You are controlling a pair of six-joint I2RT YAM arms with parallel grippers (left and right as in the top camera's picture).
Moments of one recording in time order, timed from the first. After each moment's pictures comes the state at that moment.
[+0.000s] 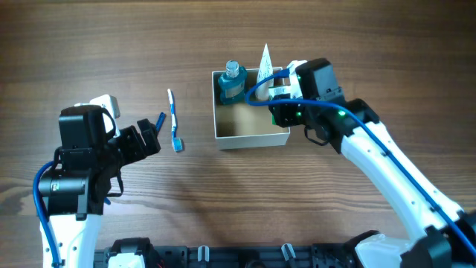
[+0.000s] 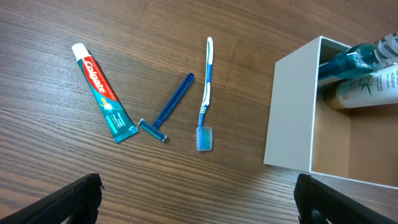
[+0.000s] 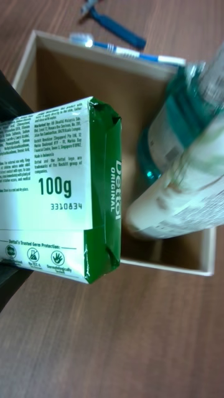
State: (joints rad) left arm 0.04 0.95 1.00 -0.98 0.09 -0.31; right arm 0.42 1.47 1.11 -0.60 -0.09 0.25
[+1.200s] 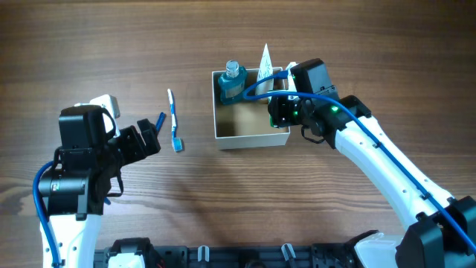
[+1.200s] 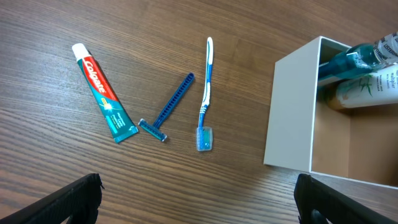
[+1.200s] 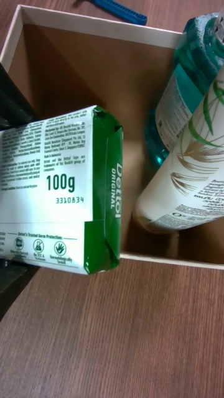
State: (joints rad) left arm 0.04 0.95 1.00 -0.98 0.09 -0.31; right arm 0.42 1.52 1.11 -0.60 -0.08 0.29
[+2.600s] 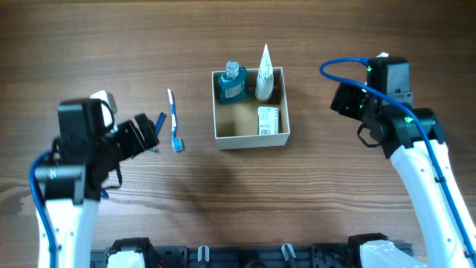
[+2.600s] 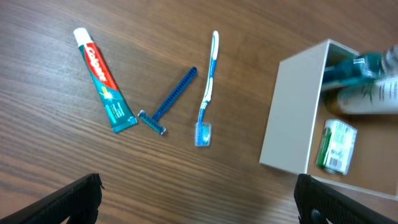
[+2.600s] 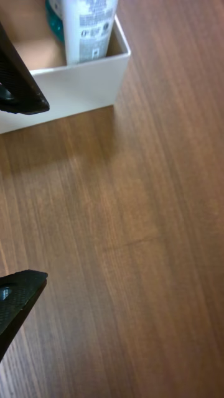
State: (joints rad) left arm 0.05 1.04 1.09 -1.05 0.09 -0.38; right arm 0.10 1.29 1.13 -0.78 0.14 0.38
